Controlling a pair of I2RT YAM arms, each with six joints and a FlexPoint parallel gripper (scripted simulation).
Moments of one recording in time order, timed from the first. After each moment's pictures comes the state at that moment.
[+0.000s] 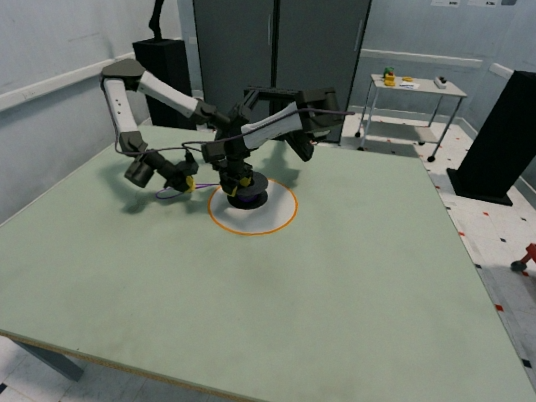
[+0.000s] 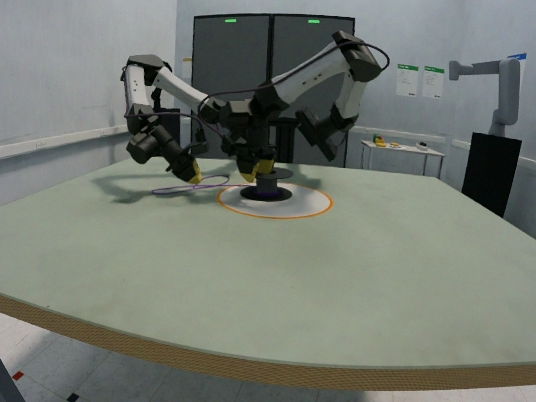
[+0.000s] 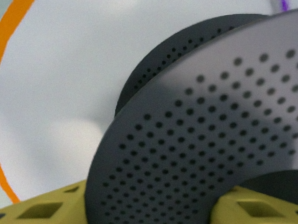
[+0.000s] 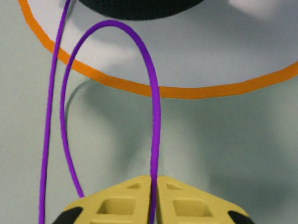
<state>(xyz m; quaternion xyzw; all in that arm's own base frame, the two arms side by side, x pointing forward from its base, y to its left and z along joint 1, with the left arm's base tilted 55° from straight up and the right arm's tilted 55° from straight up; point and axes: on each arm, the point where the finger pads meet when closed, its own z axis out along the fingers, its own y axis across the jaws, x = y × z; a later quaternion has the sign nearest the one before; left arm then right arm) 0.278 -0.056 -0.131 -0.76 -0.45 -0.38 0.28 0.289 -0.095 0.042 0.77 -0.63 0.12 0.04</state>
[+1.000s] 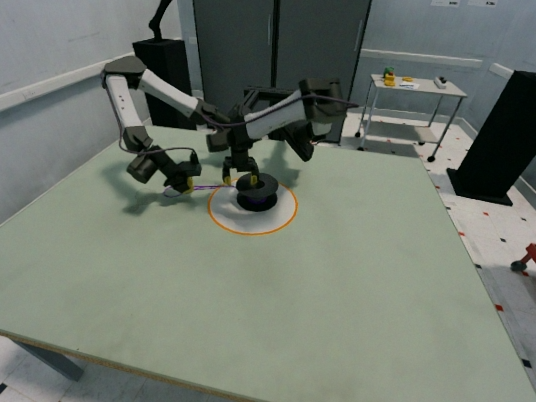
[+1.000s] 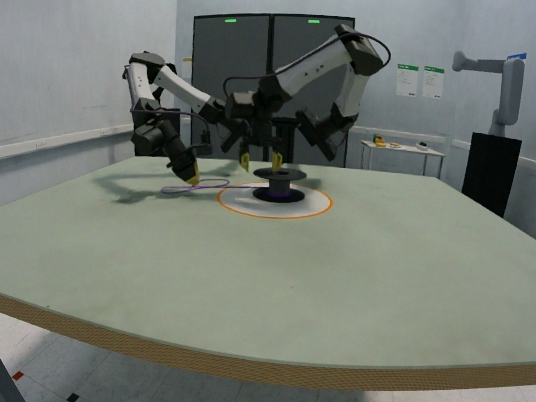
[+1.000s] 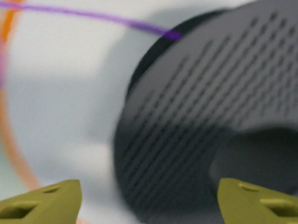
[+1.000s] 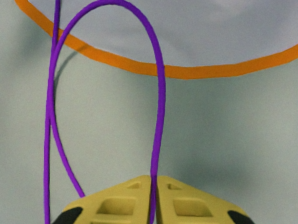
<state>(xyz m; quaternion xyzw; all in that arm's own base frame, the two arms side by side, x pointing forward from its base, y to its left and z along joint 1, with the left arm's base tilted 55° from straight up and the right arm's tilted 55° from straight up) 0.252 -0.066 -0.118 -0.87 -0.13 -0.24 0.40 0.296 -0.098 0.047 0.78 -0.60 0.19 0.09</state>
